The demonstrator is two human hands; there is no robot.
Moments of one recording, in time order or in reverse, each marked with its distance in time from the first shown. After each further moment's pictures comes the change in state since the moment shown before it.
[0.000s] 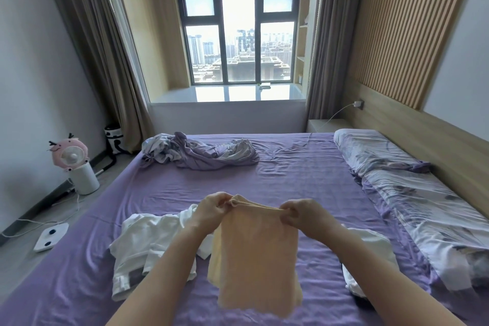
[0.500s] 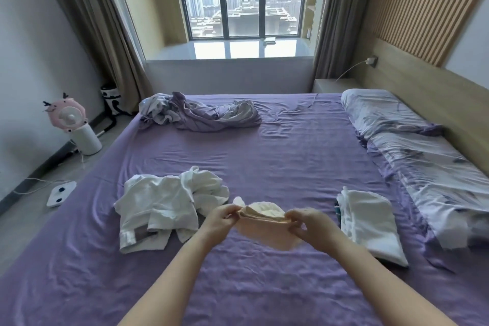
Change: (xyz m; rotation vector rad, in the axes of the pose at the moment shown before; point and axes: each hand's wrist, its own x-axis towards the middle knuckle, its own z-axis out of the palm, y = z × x) left_hand -0.048 -0.068 0.062 -0.095 -0.190 -0.111; right_hand -0.042 0.057 0.083 0.028 -0.095 -0.014
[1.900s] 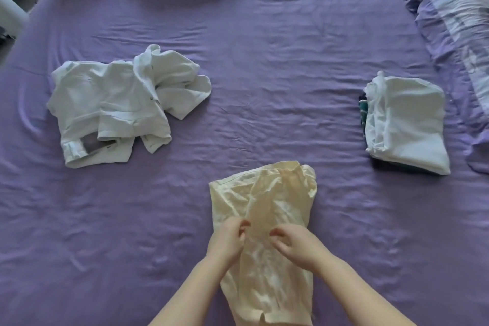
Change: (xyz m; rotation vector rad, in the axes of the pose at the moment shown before) left_hand -0.052 -0.228 0.177 0.368 -0.277 -0.436; right_hand -0.065 0.092 0.259 0.199 -0.545 0.309
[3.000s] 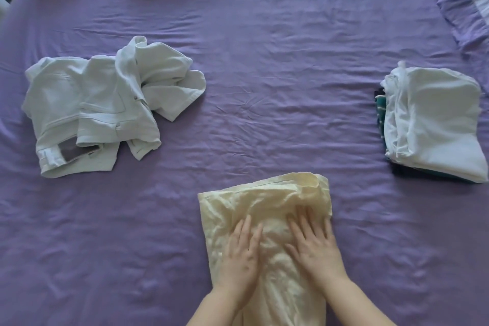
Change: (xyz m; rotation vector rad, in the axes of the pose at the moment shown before) left_hand 0.016 -0.007 0.044 0.417 0.126 0.217; right_hand 0.030 0.048 0.028 -0.624 0.323 0.096
